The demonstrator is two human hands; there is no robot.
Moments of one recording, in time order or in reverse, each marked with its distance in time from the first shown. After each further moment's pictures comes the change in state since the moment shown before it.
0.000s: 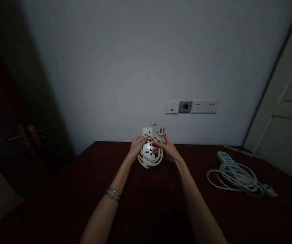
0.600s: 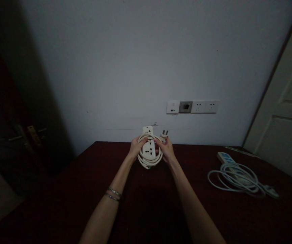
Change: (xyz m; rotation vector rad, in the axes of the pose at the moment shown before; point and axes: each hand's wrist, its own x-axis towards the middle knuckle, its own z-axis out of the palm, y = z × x) left_hand -0.001 -0.002 -0.001 -0.109 -0.043 -0.008; right_hand 0.009 0.018 0.016 0.085 0.294 -0.121
